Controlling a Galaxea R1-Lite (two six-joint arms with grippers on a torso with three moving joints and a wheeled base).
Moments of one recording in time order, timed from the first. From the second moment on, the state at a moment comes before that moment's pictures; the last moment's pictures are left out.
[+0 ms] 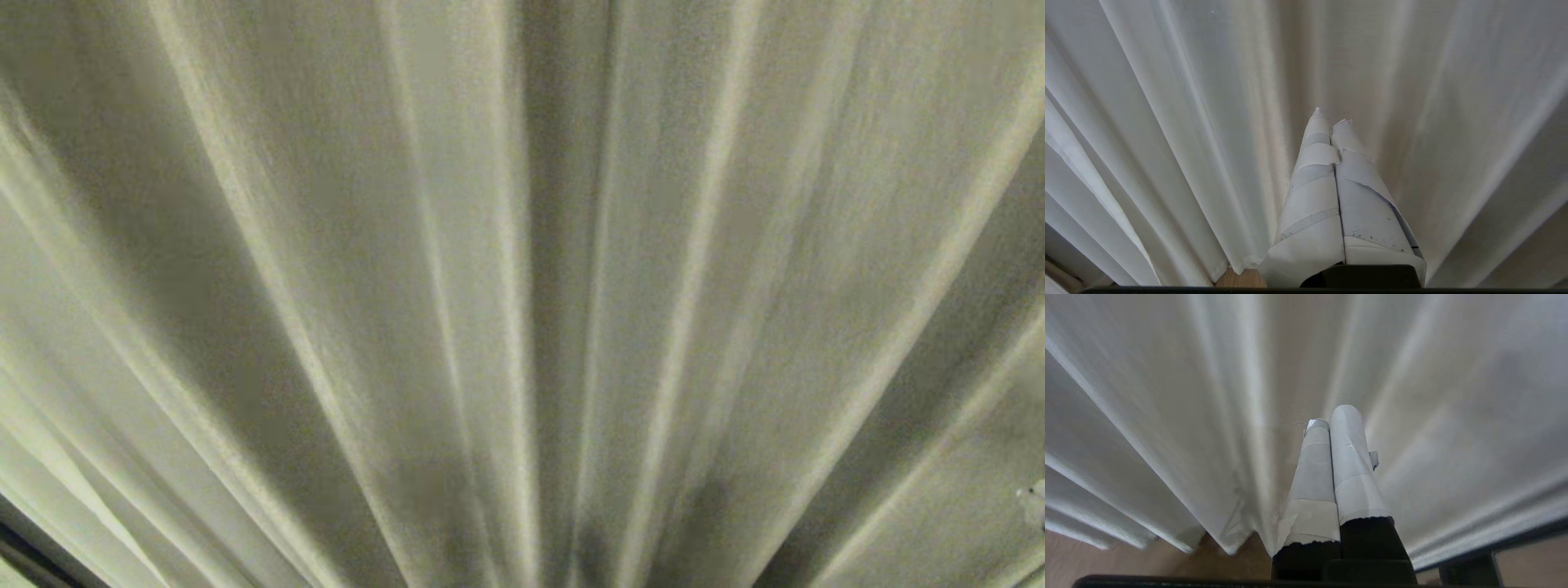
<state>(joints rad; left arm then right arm) 0.00 0.00 0.00 0.00 0.00 -0.01 0.14 0.72 -0.09 -0.40 -0.17 -0.06</state>
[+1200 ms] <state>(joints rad) 0.00 0.00 0.00 0.00 0.00 -0.01 0.00 0.02 -0.02 0.06 0.06 -0.12</state>
